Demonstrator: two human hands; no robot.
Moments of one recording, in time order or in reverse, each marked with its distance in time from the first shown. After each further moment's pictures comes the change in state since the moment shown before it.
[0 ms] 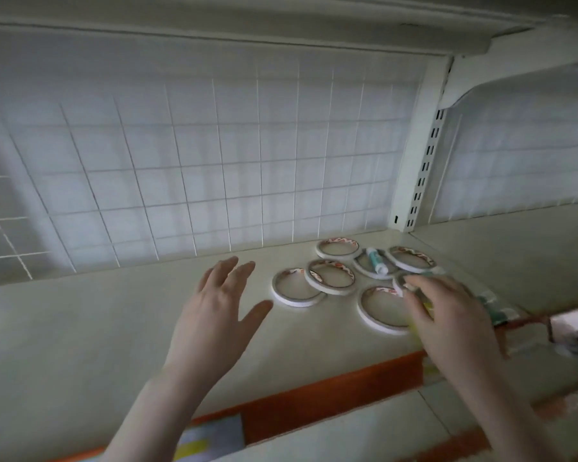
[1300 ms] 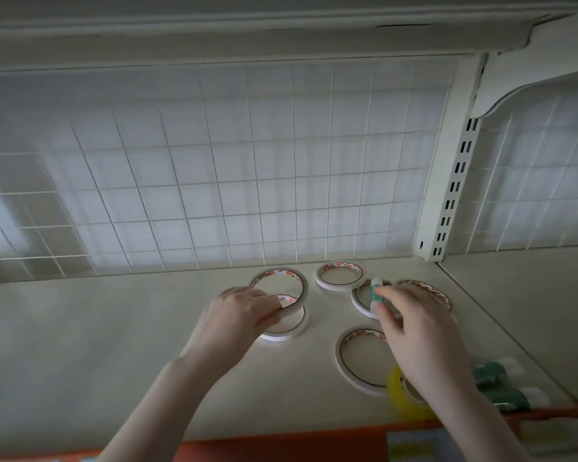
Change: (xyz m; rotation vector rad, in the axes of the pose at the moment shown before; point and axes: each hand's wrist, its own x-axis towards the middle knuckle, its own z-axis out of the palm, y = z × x) left_hand 0.054 0.033 0.059 0.196 -0.093 0.172; right_hand 0.060 0.043 0.040 0.274 -0.079 -0.166
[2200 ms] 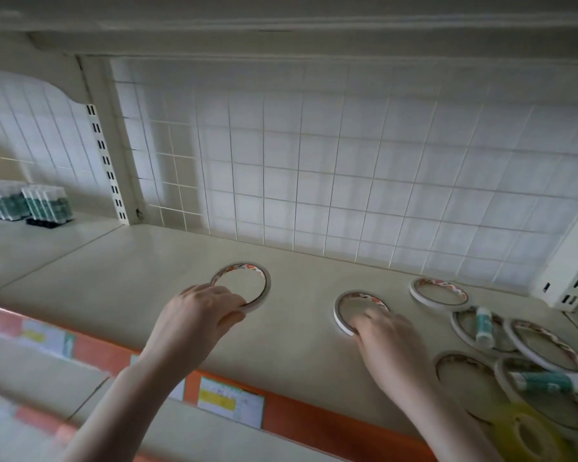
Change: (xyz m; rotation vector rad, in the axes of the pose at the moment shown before) left_hand -0.128 -0.062 -0.072 0.263 0.200 -0.297; right_hand -0.001 -0.103 0.074 -0.164 -0.358 -0.491
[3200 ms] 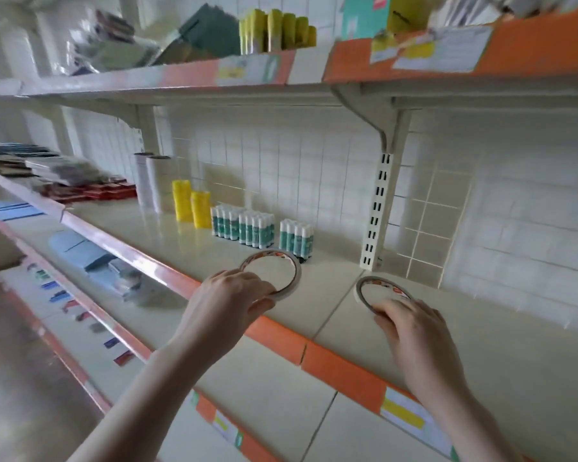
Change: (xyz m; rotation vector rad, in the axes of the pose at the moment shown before) left_hand -0.137 -0.367 -0.196 0.157 0.116 -0.176; right_hand 0.181 -0.420 0.018 0.423 0.325 -0.099
